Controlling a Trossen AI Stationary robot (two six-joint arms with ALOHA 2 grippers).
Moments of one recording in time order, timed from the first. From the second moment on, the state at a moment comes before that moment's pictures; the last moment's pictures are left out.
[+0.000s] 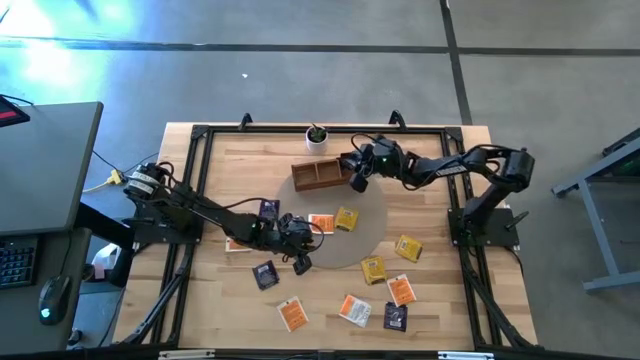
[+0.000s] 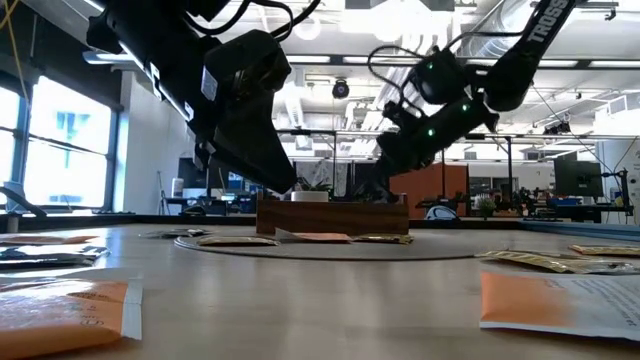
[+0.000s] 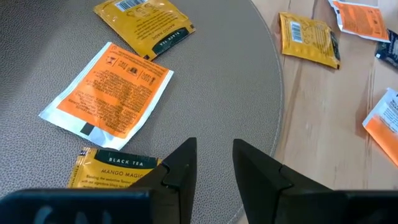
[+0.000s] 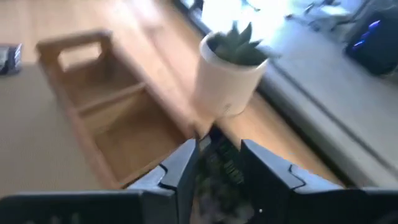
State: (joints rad) left arm -0.30 1.67 0.88 0.00 -0.32 -0.66; right arm -0.45 1.62 0.66 0.52 0.13 -0.09
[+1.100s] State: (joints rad) left arm -0.30 1.67 0.88 0.00 -0.32 -0.66; right arm -0.43 1.63 0.66 0.53 0.20 -0.14
